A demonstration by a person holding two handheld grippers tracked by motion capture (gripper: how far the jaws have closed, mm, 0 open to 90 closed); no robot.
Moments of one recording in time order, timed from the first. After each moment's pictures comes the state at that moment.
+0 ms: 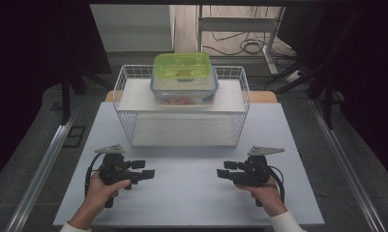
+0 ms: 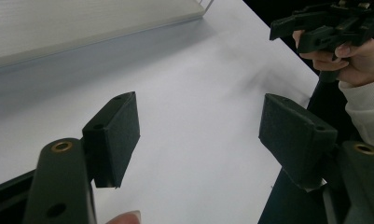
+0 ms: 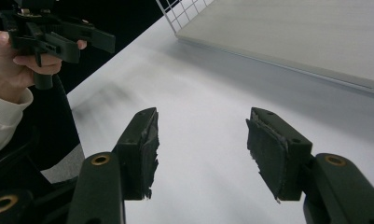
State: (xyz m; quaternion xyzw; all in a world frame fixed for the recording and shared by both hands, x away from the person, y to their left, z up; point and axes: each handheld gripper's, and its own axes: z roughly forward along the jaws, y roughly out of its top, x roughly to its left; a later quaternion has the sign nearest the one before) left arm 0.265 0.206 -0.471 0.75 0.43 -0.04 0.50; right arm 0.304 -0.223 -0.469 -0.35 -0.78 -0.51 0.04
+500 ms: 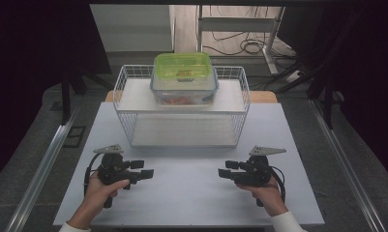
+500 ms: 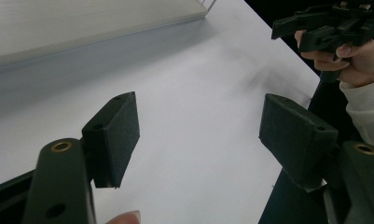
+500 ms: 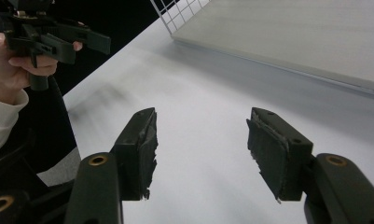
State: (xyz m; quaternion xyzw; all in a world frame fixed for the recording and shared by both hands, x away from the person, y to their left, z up) left arm 0.265 0.209 -0.471 0.75 0.43 -0.04 0.50; right arm 0.305 -0.227 -0.469 -0.36 -0.78 -0.51 0.03
